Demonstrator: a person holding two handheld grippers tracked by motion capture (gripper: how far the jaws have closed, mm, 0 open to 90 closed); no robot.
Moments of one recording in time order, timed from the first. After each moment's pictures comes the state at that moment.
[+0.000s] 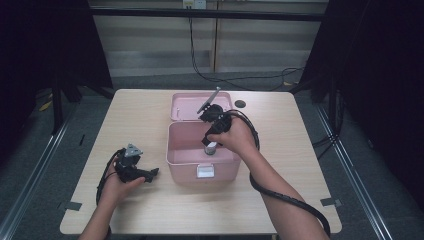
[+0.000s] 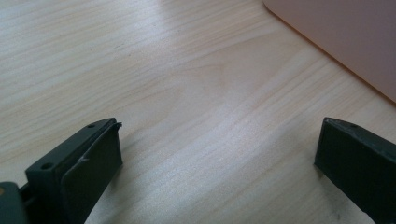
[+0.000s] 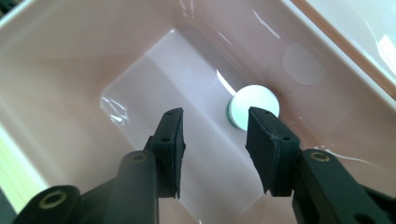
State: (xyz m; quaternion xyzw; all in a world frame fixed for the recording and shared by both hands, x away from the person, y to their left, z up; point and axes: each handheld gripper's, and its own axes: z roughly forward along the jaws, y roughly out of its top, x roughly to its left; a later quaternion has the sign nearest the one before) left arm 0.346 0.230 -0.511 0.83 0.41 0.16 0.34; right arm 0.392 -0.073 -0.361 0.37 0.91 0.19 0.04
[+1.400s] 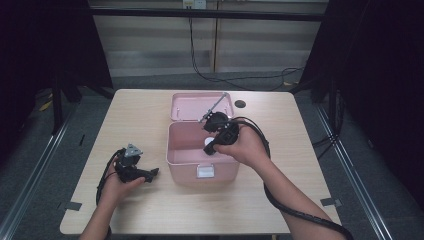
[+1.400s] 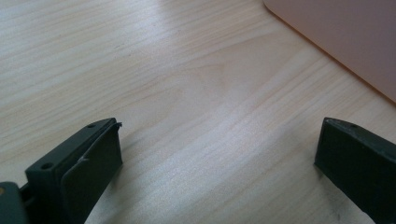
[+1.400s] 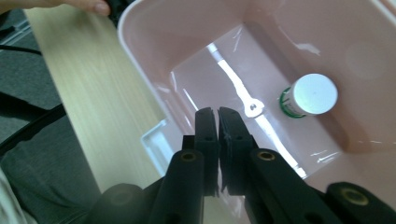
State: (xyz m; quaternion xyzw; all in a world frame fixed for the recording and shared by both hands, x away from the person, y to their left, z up) left arm 0.346 0.230 -0.511 0.83 0.41 0.16 0.34; right arm 0.341 -0.080 -0.332 0.30 0.93 0.23 0.00
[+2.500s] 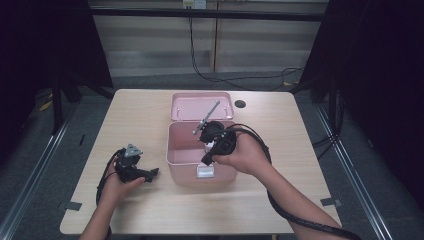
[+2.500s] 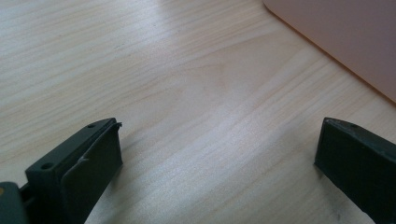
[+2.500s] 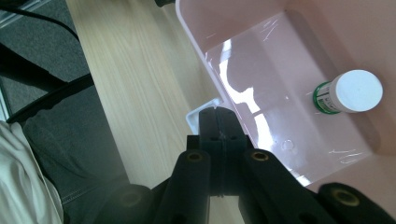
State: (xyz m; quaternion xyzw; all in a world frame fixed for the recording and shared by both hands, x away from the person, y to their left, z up) left arm 0.346 0.230 -0.511 0.83 0.41 0.16 0.34; right arm 0.316 -0.069 -0.327 0.25 0.94 0.21 -0.02
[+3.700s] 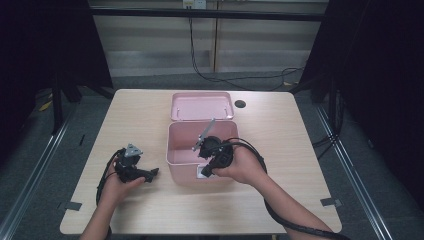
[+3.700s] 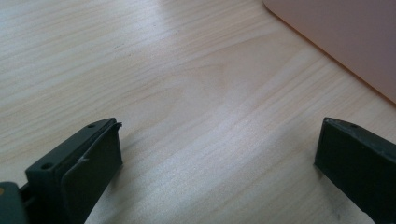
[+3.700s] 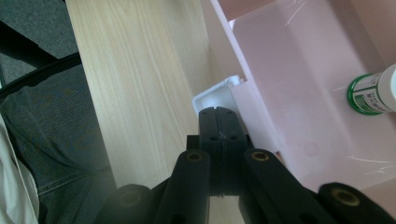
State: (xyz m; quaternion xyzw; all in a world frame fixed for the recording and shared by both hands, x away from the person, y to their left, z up) left arm 0.346 0.230 -0.511 0.83 0.41 0.16 0.34; right arm 0.311 -0.066 -0.372 0.22 0.95 0.19 -0.03
